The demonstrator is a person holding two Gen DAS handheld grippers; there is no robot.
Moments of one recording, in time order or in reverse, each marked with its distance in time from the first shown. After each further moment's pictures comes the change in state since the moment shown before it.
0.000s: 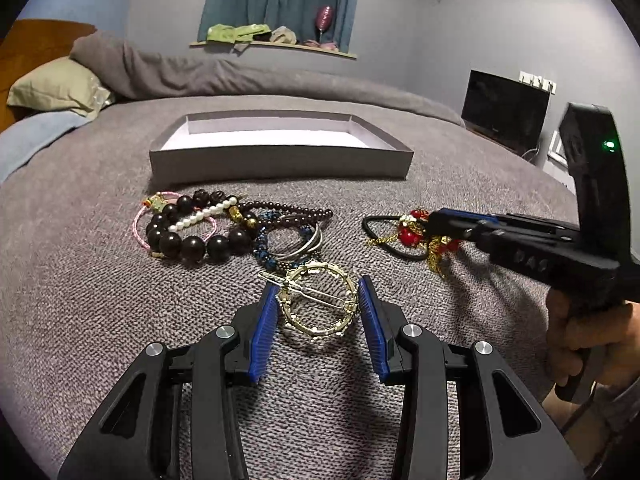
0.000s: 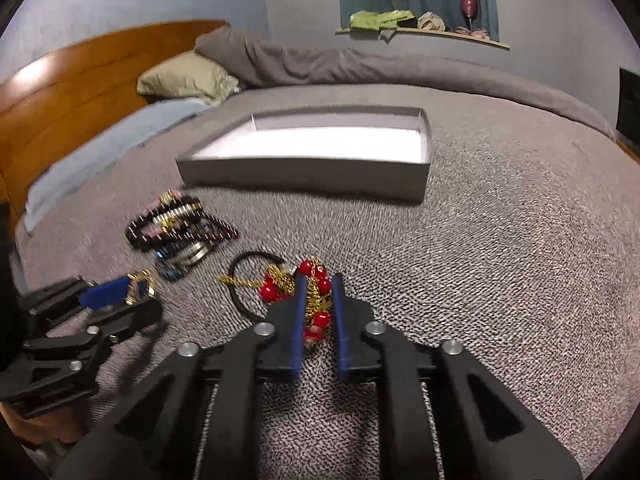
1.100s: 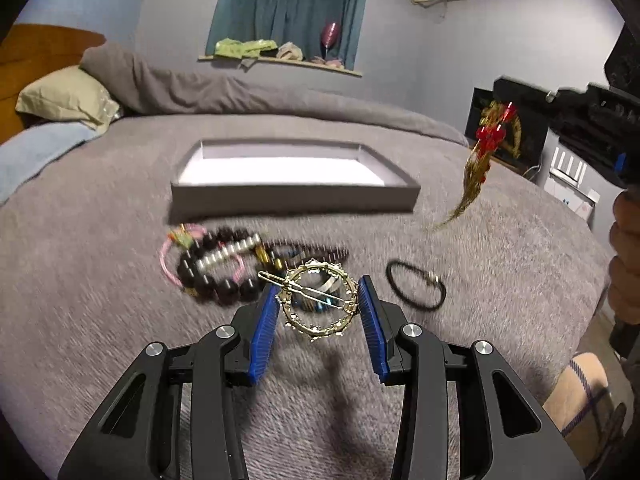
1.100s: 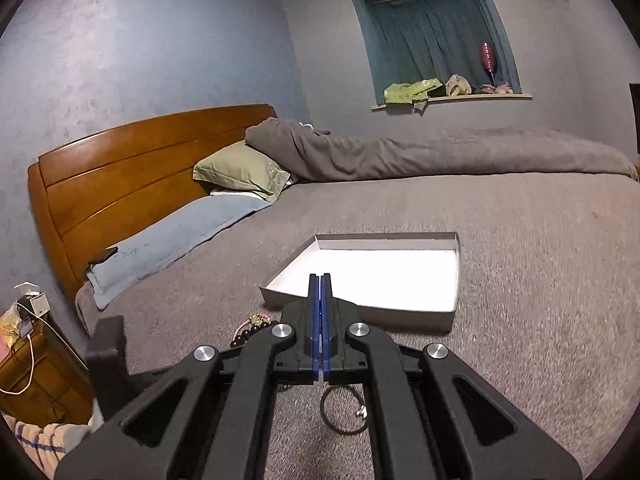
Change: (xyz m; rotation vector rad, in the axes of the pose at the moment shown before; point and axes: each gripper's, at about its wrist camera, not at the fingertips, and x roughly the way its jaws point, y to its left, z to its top) left arm -0.019 0.010 0.027 -0.005 -0.068 0.015; right arm -0.093 0.022 0.081 0.001 -0.258 0.170
